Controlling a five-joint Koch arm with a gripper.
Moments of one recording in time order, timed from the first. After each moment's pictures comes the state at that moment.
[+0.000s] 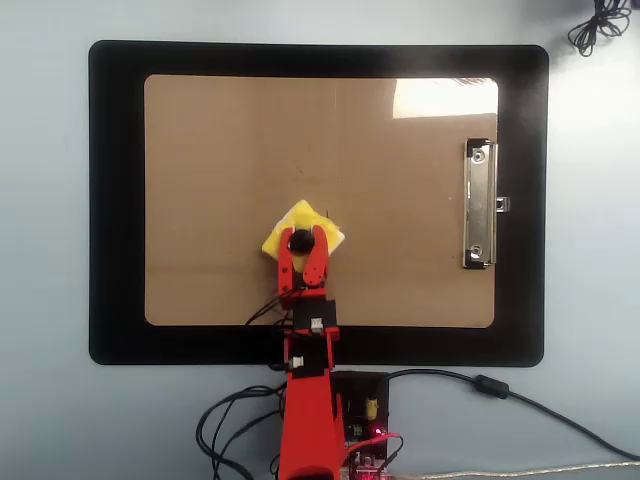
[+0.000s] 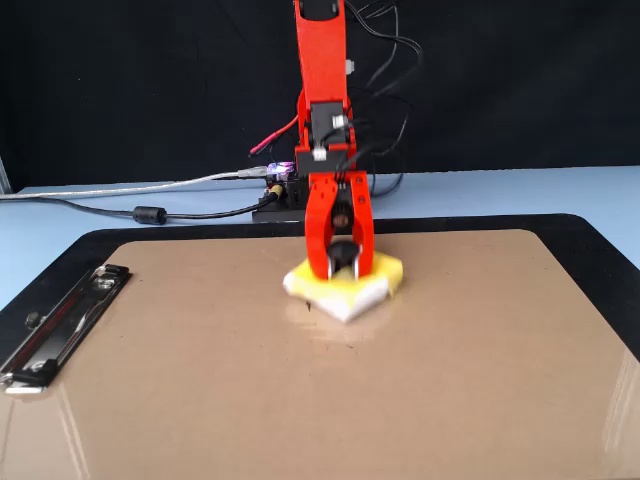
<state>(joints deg) -11.0 103.0 156.4 -20.0 -88.3</state>
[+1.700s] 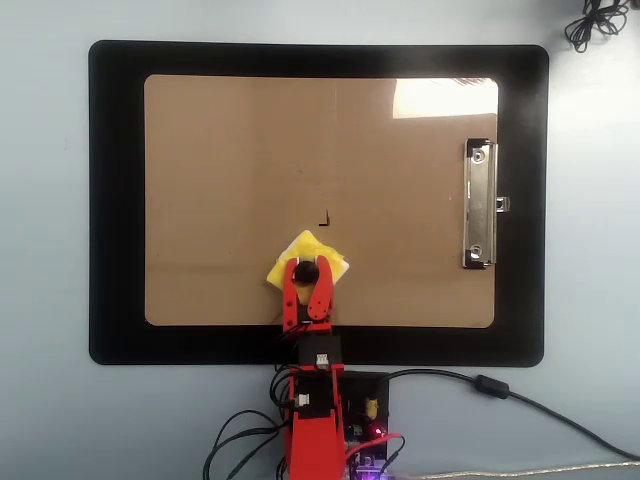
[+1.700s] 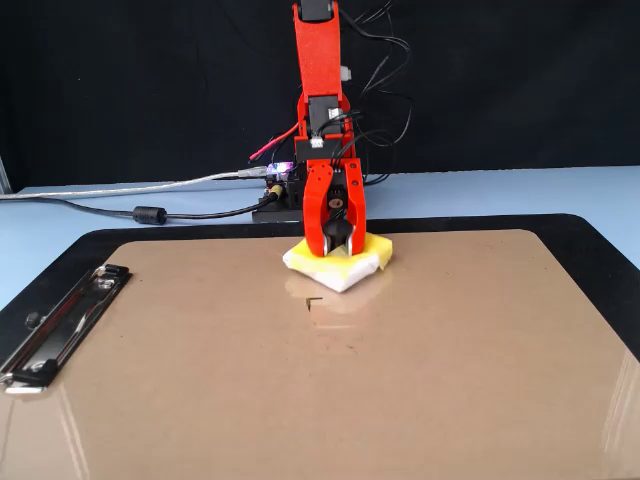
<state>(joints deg) -6.1 120.0 167.7 -20.6 -86.5</state>
